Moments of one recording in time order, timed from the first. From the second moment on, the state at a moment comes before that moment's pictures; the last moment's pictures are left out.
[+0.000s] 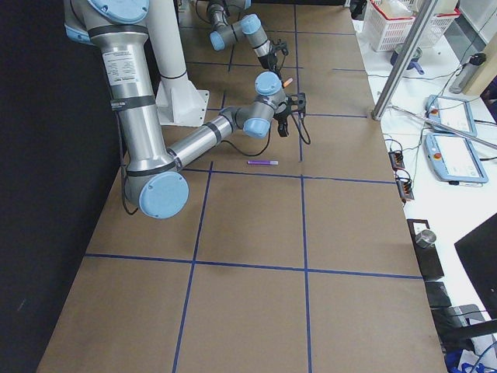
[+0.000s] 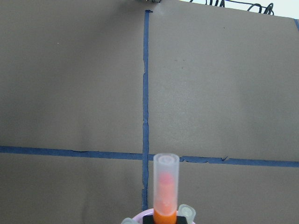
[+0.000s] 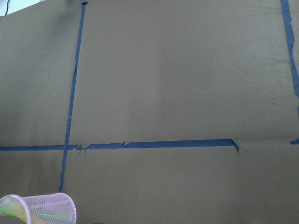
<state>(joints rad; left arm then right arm) -0.44 -2.36 -1.66 -1.74 -1.39 -1.33 0.83 -1.37 1.88 -0.95 2.02 1.23</state>
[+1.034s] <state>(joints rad) -0.45 -2.33 -1.74 -1.79 -1.39 -1.33 0.82 -1.42 1.89 -1.07 2.06 1.24</state>
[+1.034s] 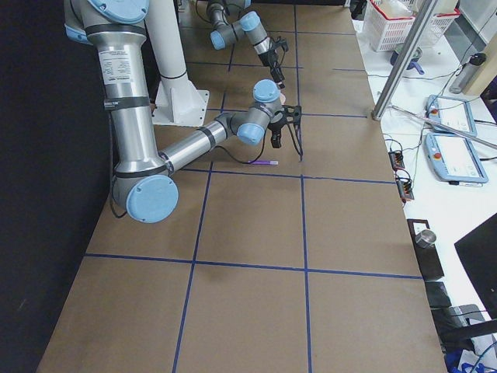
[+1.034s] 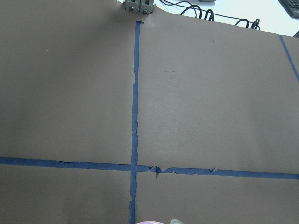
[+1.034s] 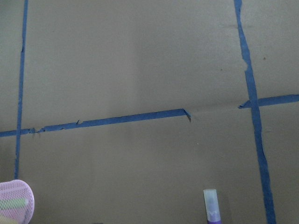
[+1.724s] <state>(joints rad) -0.56 -2.27 -1.82 -1.79 -1.51 -1.33 0.73 -1.32 1.74 -1.26 2.08 1.22</state>
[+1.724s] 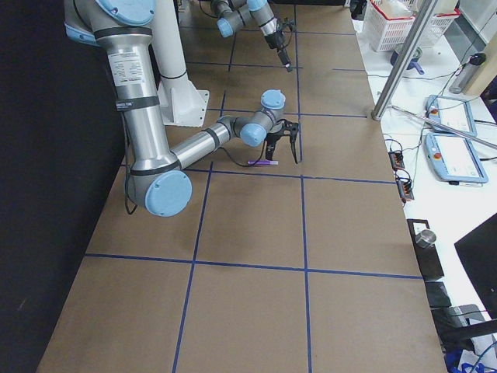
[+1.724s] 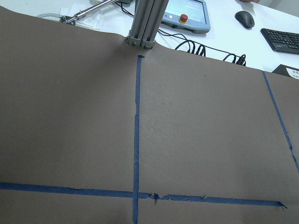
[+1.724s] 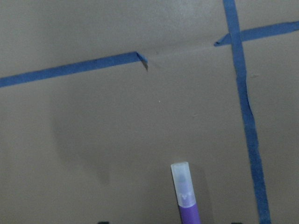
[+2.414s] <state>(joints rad) -0.58 -2.25 -1.82 -1.79 -1.54 -1.33 0.72 -1.26 1.69 -1.46 2.13 1.03</state>
